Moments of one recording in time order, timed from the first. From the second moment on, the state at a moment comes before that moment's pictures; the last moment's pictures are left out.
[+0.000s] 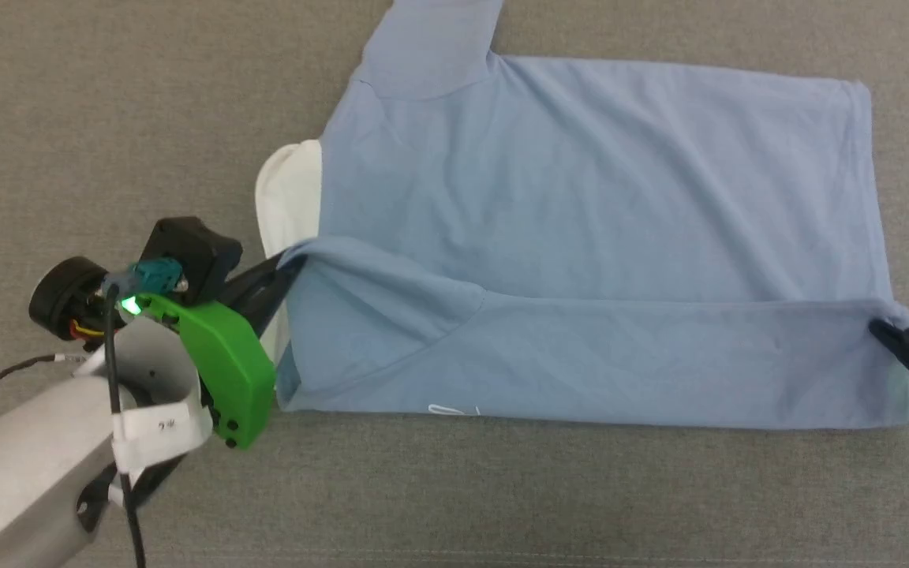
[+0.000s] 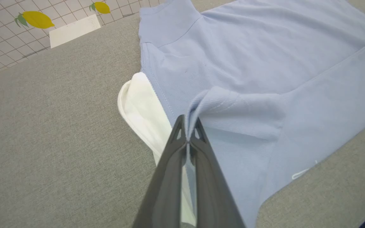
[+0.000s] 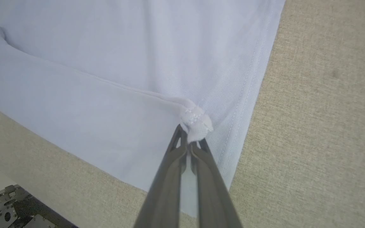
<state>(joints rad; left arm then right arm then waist) -0.71 0.93 -1.01 -0.28 -0.91 0.25 0.19 -0.16 -0.90 0.26 -0.03 0.95 0.13 0.36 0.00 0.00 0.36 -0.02</state>
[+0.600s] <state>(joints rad) -0.79 0.79 -1.04 0.03 -0.89 0.22 0.20 -0.31 -0.76 0.24 0.11 0.73 0.13 0.40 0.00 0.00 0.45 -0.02</state>
